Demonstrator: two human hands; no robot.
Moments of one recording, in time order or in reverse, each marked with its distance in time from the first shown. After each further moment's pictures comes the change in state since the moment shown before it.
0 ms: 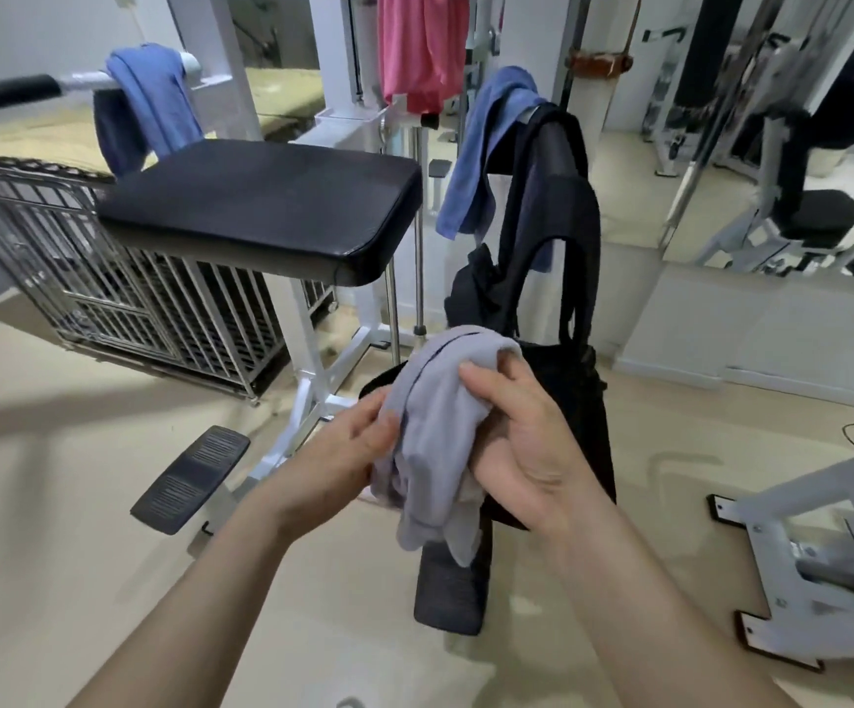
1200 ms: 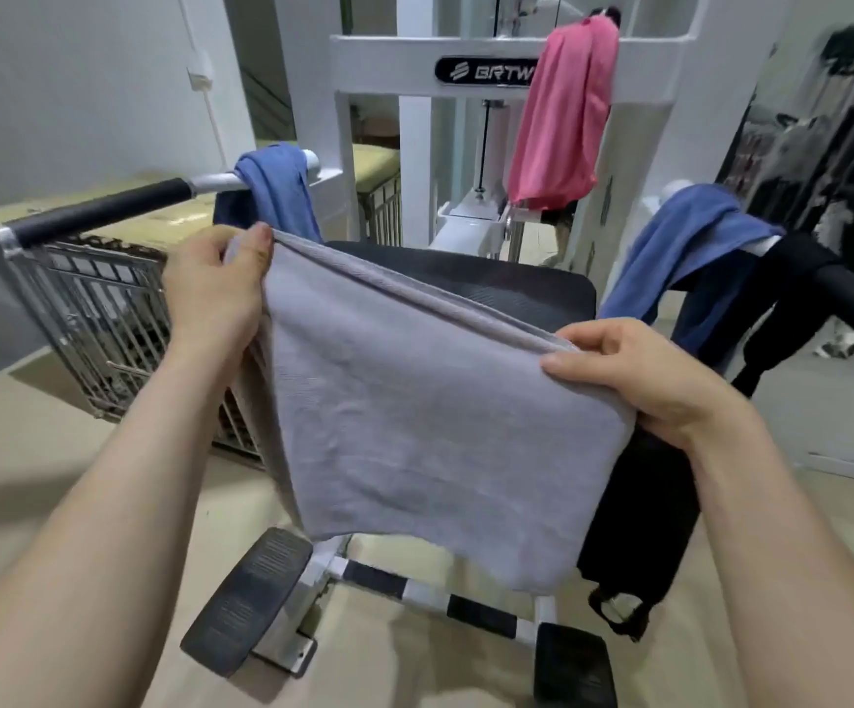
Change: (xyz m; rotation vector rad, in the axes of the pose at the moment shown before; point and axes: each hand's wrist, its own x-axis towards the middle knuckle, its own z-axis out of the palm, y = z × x) left_hand 0.080 0.169 -0.355 0.581 1.128 0.447; right_hand 0.231 -0.019 0.129 -1.063 -0.083 -0.063
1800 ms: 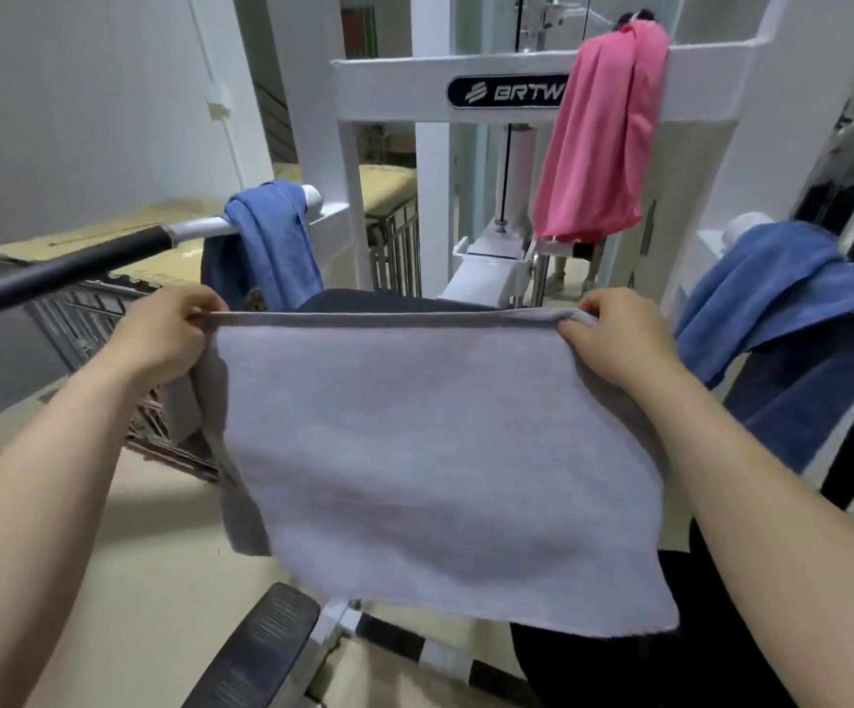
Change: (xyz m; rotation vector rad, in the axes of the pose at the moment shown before) left_hand 0.128 -0.090 0.028 0.612 -0.398 0.042; right_hand 0.188 0.030 -0.050 -0.813 0.539 -0.050
